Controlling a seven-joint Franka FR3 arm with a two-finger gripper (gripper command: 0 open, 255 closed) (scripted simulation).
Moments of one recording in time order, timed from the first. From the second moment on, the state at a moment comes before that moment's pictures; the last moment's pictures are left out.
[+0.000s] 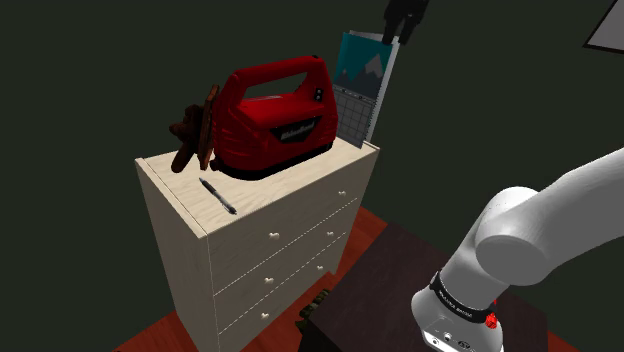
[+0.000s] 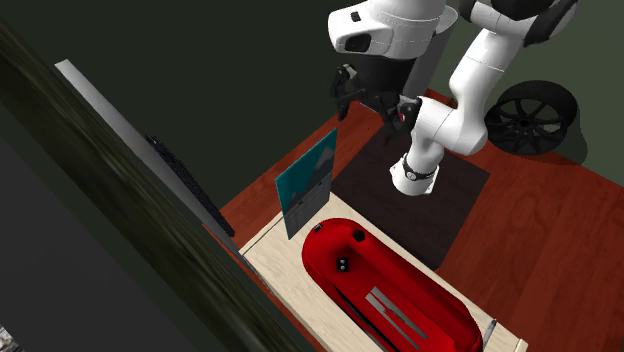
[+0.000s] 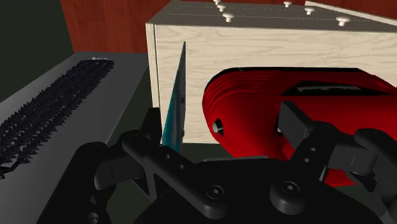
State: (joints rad) arm -0.03 -0.46 -0.12 -1.75 -0.08 1.40 -0.17
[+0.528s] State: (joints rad) arm -0.06 -0.28 -0.20 -1.51 -0.04 1.30 -0.20
